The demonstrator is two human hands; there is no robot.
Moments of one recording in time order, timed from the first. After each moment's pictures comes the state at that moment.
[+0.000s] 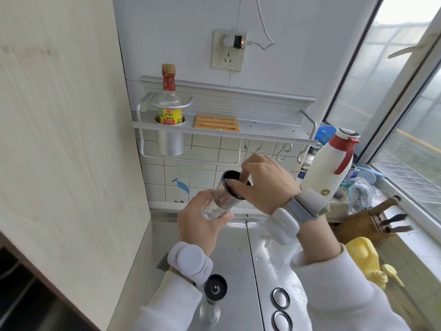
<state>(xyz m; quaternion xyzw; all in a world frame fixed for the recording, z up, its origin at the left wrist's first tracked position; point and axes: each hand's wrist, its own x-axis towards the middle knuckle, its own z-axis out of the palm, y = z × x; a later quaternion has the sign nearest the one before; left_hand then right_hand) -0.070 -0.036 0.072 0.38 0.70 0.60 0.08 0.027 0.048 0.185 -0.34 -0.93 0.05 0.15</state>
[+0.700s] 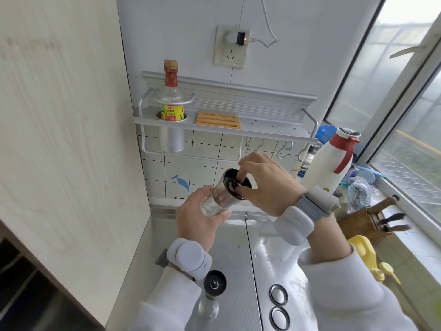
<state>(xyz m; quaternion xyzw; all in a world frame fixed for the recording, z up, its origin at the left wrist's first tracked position) -0.071 -0.042 0.073 0.37 0.71 0.59 0.08 0.035 0.043 0.189 -0.27 -0.95 0.08 0.13</state>
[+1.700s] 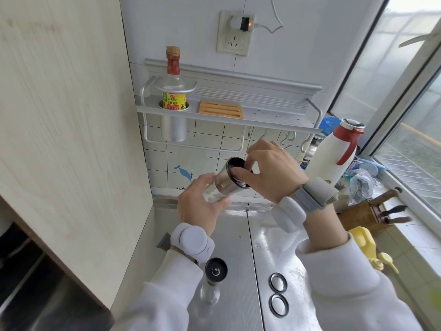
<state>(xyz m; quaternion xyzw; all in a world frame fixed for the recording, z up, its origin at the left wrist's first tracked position) -0.072 -0.042 0.077 0.38 0.72 0.58 0.05 0.034 0.042 0.186 -0.32 -0.93 0.04 0.16</state>
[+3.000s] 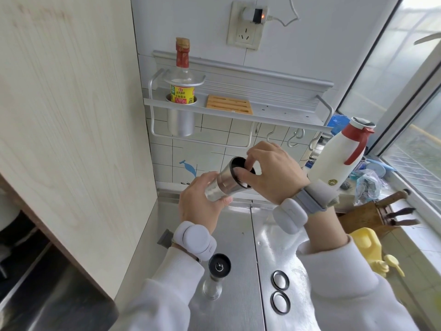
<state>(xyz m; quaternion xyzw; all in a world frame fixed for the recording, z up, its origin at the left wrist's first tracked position) -0.081 -0.045 0.065 0.38 0.73 0.57 0.04 0.025 0.040 0.174 -0.31 -0.94 0.06 0.17</state>
